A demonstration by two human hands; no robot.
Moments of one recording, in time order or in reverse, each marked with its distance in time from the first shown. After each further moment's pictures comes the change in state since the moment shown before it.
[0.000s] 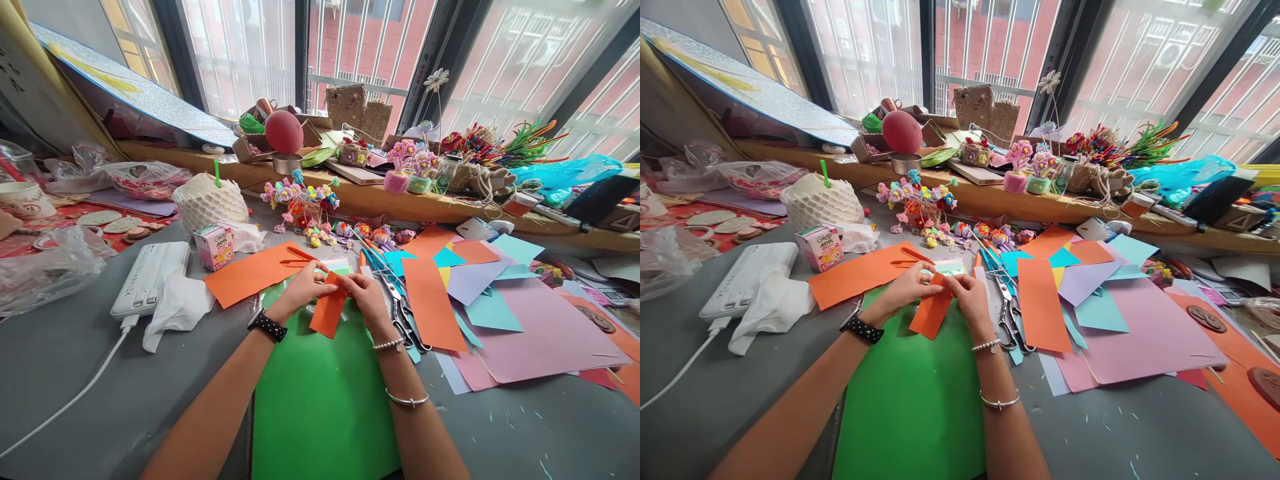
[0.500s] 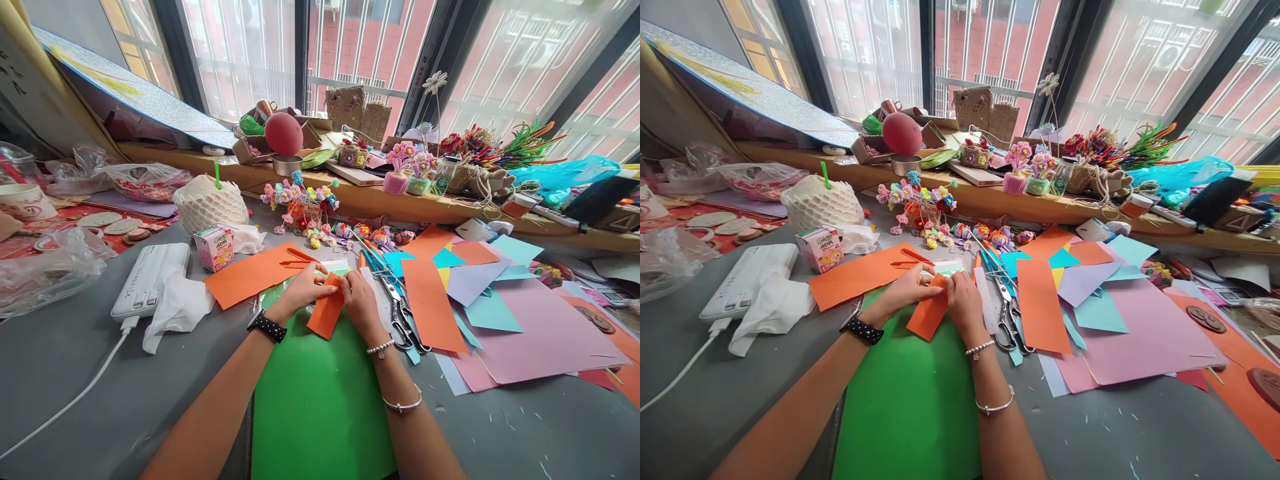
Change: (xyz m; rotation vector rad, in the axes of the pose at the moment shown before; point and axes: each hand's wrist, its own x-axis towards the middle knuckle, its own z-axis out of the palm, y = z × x) left_hand 0.000 -0.002 -0.001 -0.033 0.005 0.006; right_hand 0.002 0.008 0.006 -0.874 0.102 -0.465
